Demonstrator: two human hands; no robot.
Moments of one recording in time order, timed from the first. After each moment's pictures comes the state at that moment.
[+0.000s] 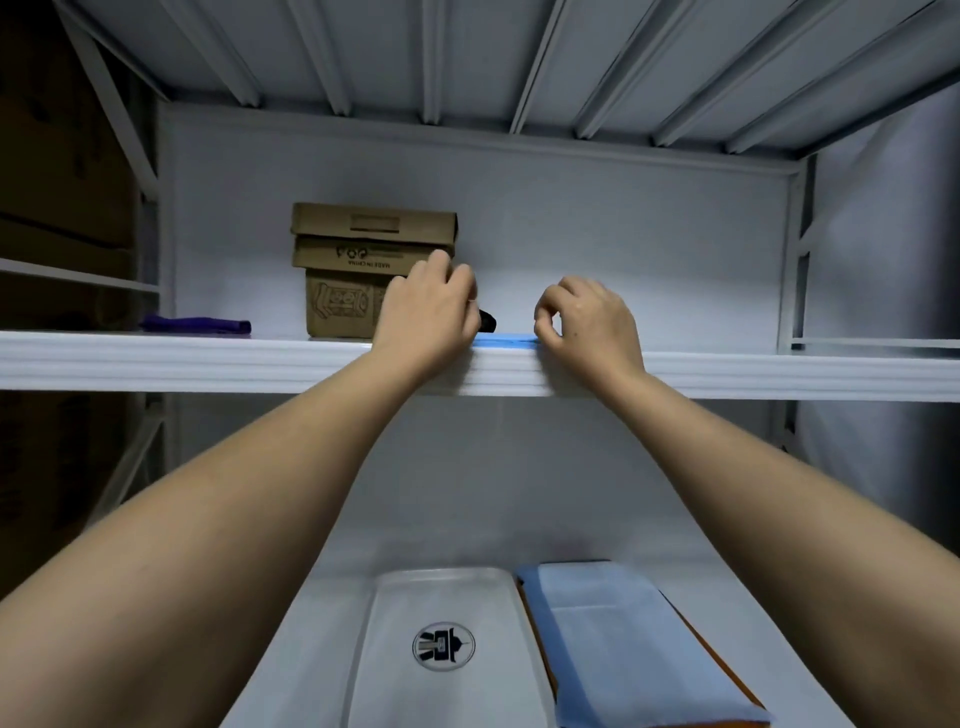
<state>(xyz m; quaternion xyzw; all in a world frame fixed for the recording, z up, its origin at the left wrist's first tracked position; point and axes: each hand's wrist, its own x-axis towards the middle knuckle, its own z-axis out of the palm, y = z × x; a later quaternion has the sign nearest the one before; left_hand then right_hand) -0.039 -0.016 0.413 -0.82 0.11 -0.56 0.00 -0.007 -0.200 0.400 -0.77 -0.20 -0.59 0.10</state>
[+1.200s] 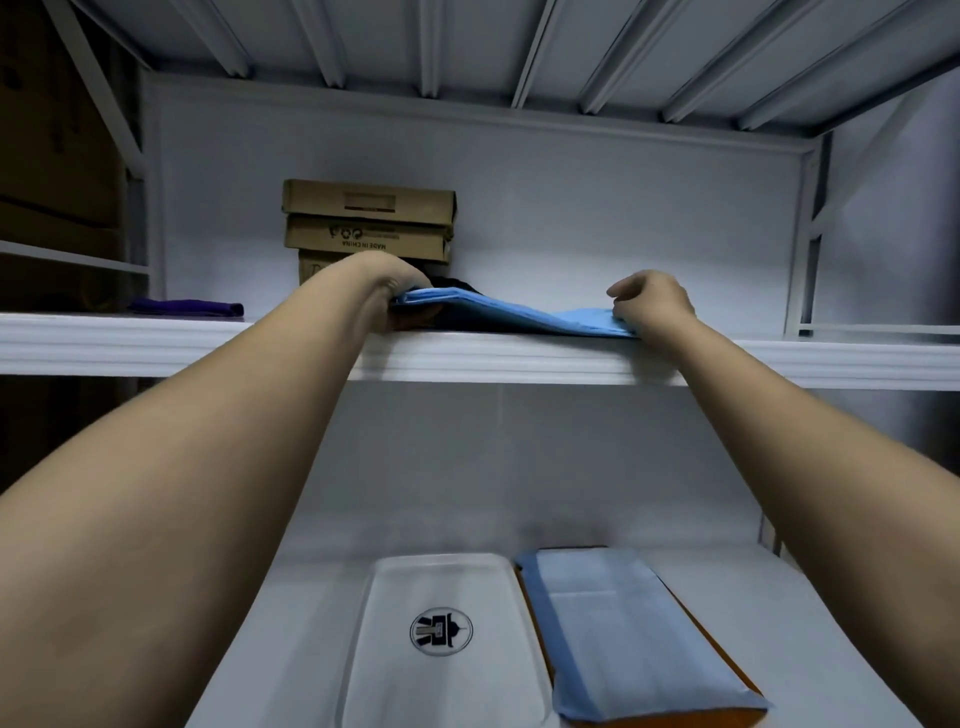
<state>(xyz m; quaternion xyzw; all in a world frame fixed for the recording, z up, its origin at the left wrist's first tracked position) -0.043 0.003 0.451 -0.84 -0.03 -0.10 -0.53 0.027 -0.259 0.427 -0.86 0.00 -0.34 0.39</state>
